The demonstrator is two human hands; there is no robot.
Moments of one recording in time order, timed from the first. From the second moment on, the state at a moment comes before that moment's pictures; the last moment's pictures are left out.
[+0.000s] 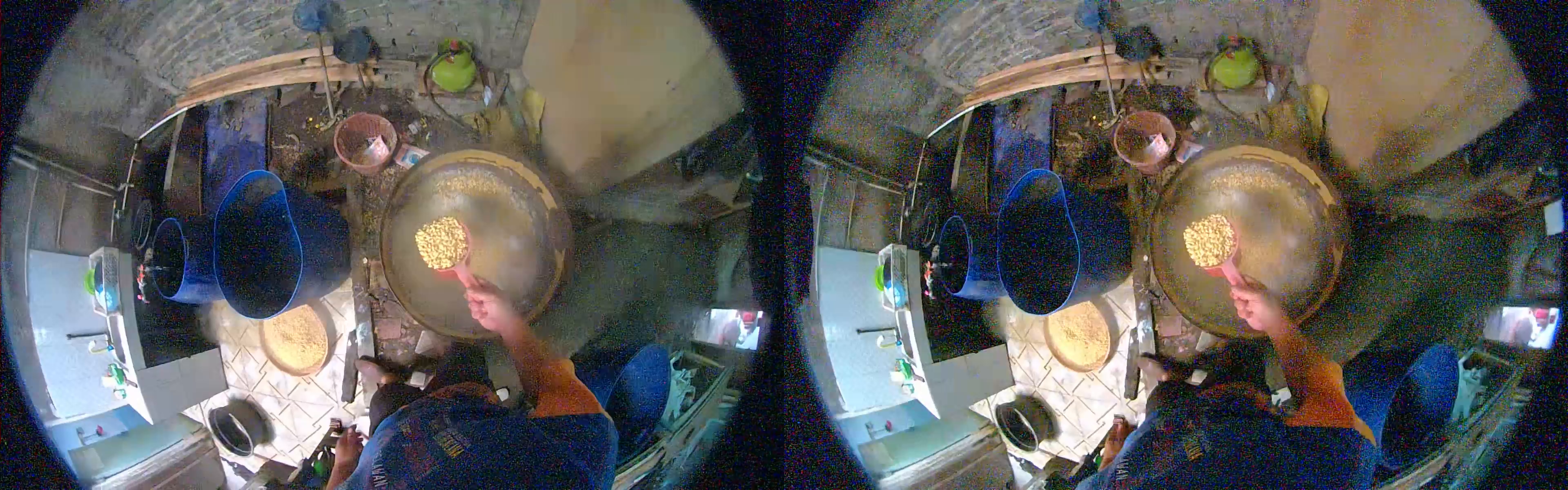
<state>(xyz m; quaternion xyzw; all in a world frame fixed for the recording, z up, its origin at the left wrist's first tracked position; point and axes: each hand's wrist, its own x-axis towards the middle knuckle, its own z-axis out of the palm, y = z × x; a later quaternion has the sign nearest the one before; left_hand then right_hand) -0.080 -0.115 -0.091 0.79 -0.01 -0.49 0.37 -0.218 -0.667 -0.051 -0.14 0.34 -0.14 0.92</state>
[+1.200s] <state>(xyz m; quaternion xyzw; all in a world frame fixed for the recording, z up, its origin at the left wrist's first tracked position) -0.202 0.066 -0.108 0.57 0.48 -0.26 0.61 0.239 -0.236 -0.142 -0.60 0.25 0.33 0.69</state>
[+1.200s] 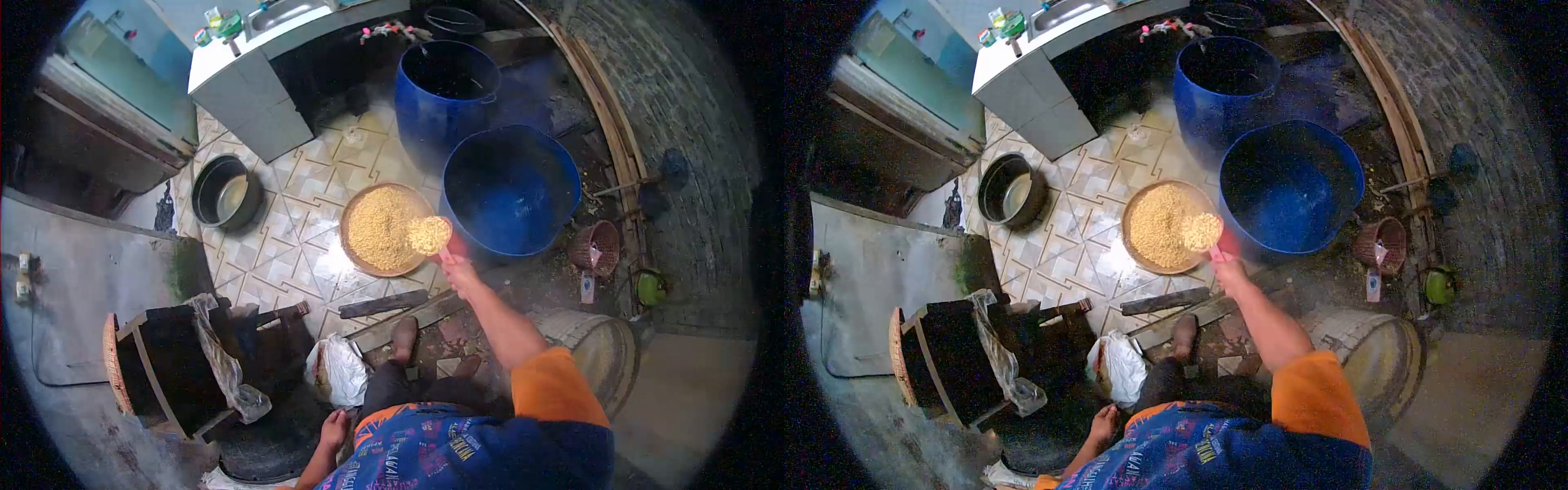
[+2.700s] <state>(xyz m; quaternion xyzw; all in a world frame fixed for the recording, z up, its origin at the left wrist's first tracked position) -0.127 0.031 -0.113 0.64 0.37 -0.38 0.55 0.083 -0.415 0.038 -0.60 0.19 -0.07 0.78</state>
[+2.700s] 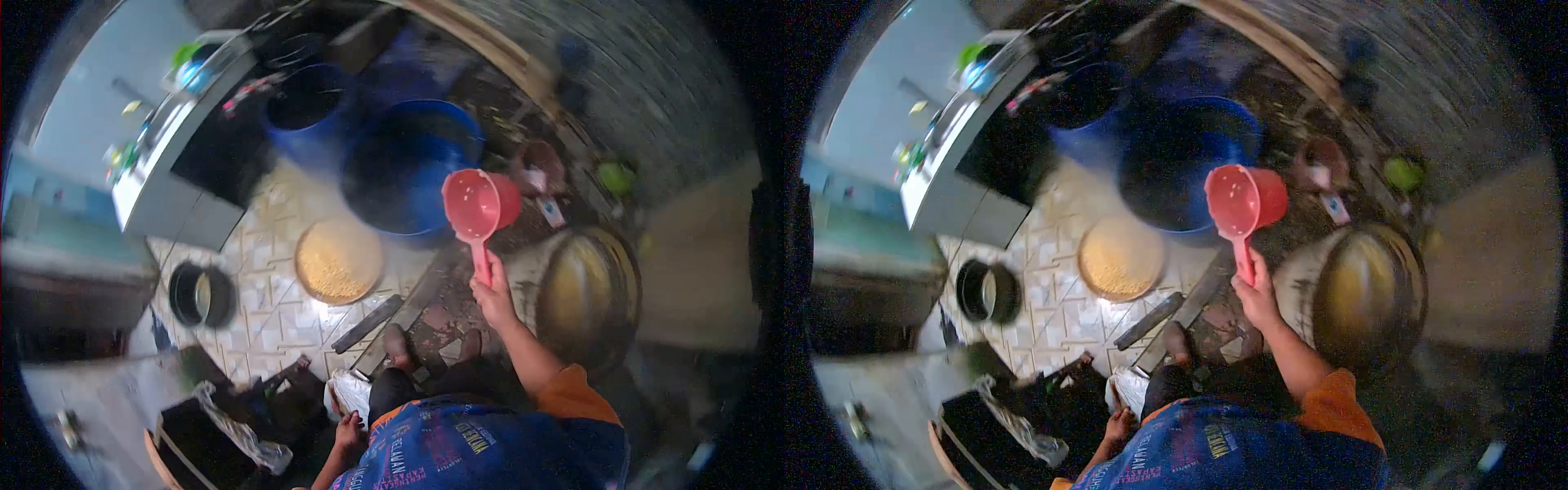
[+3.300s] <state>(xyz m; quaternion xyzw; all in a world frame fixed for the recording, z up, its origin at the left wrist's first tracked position) -0.074 -0.126 -0.089 0.70 0.09 -0.55 0.45 -0.312 -0.699 -0.334 -0.82 0.54 0.19 -0.03</state>
